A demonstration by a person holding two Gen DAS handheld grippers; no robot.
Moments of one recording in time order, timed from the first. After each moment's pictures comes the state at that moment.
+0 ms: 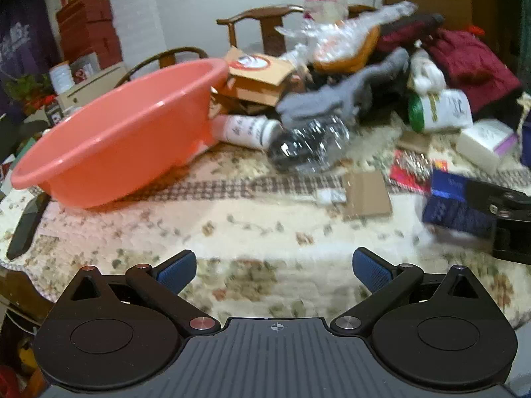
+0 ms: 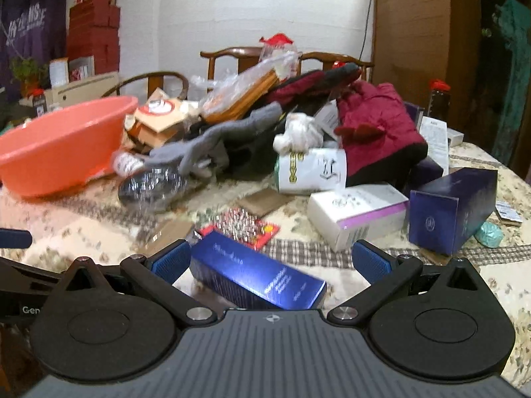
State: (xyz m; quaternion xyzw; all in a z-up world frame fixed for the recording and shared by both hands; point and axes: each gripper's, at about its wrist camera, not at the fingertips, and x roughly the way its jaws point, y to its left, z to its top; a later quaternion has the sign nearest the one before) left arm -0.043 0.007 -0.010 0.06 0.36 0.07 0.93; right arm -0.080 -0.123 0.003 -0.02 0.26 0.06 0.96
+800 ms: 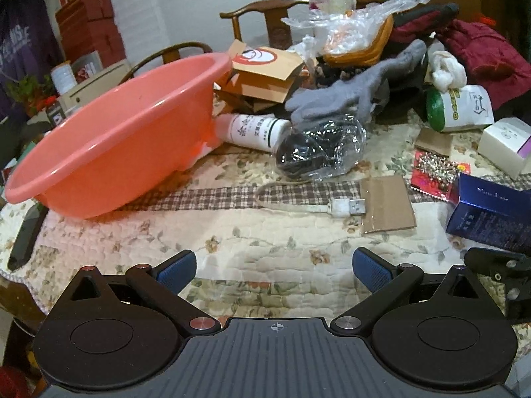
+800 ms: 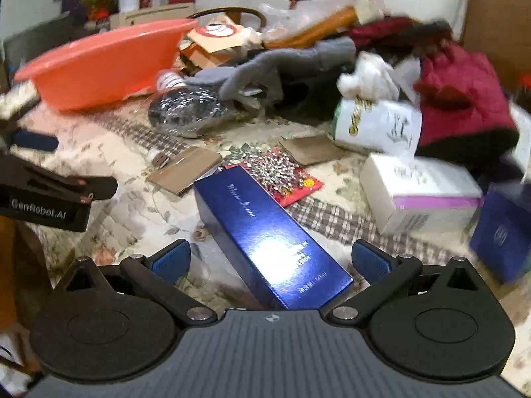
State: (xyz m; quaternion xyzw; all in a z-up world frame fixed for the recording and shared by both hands) left arm -0.015 0.013 -0.013 0.07 0.37 0.09 0.92; right arm -0.035 -0.138 -0.028 -0.08 0.35 0.20 0.91
